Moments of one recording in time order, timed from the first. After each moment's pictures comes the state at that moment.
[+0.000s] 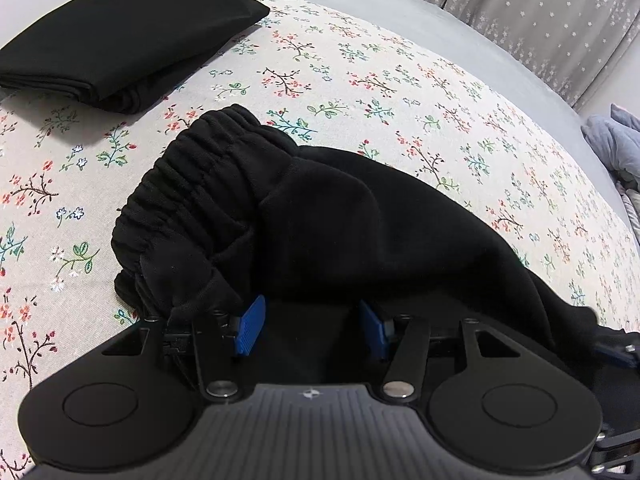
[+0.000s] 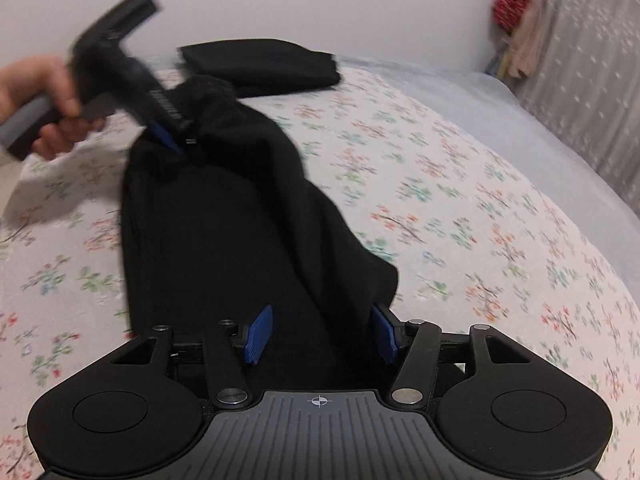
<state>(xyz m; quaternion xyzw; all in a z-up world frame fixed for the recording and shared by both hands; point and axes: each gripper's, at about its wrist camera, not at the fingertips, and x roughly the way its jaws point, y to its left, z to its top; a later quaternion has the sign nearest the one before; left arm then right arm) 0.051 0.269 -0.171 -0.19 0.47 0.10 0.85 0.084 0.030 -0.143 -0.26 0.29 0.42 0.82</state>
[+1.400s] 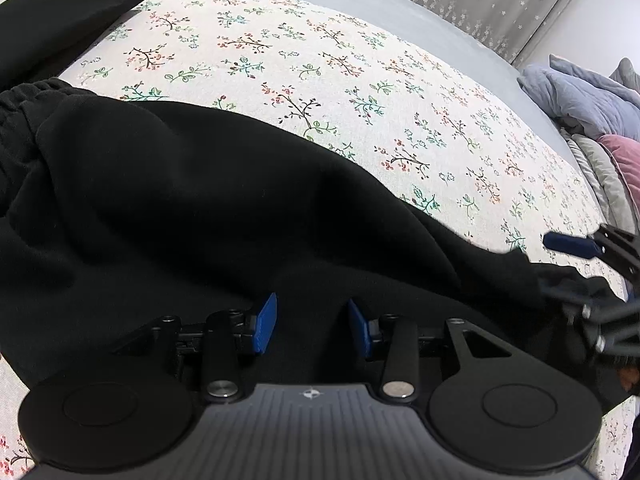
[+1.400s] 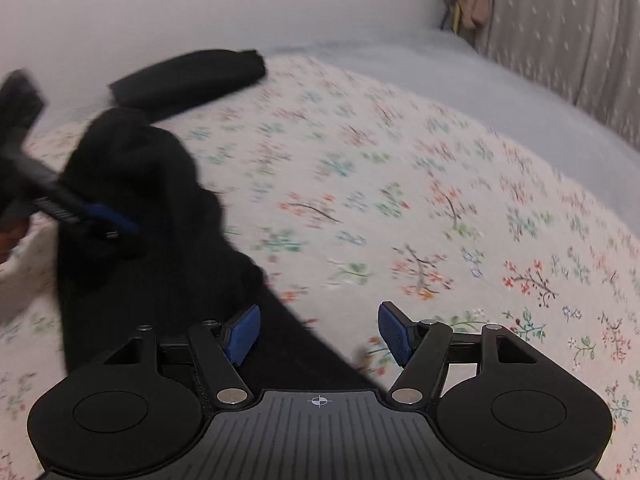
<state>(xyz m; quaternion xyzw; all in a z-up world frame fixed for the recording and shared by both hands) 0.068 0.194 -0.186 -0.16 0.49 0.01 0.86 0.144 -0.014 -0.137 -0.17 0.33 0.38 0.84</state>
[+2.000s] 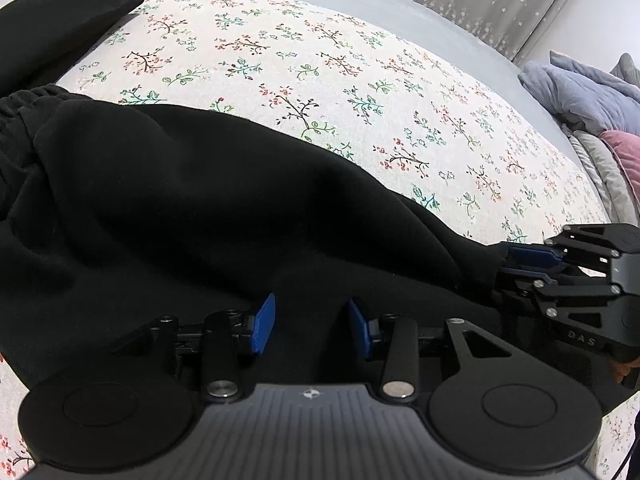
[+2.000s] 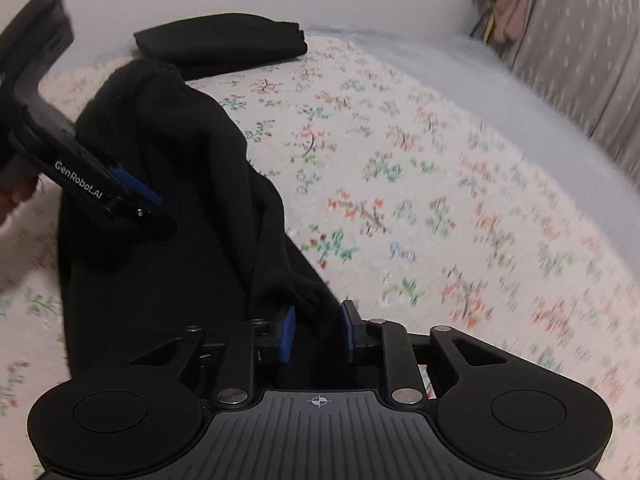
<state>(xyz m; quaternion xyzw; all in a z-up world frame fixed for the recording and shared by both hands) 0.069 0.190 -0.185 -0.16 0.49 0.01 0.86 0.156 0.030 -0.151 -0.23 0.36 0.38 0.82</state>
